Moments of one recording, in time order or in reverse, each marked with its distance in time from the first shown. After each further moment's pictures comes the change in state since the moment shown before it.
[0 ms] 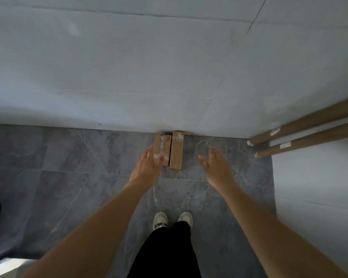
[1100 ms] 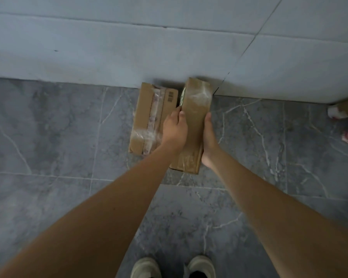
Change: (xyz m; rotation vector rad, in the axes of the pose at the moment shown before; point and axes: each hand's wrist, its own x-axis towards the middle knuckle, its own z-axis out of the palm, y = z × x) left_hand 0.403 -0.141 0.308 -0.544 0.152 -0.009; right_hand 0.354 0.106 0.367 1.363 -0.250 0.356
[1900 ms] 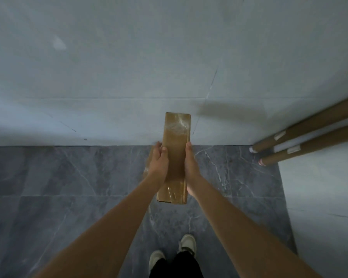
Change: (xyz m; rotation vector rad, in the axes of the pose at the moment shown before) left_hand -0.290 0.303 -0.162 -0.132 -0.015 -0.133; right_hand -0.380 -0.188 0.084 0.082 0.077 -0.106
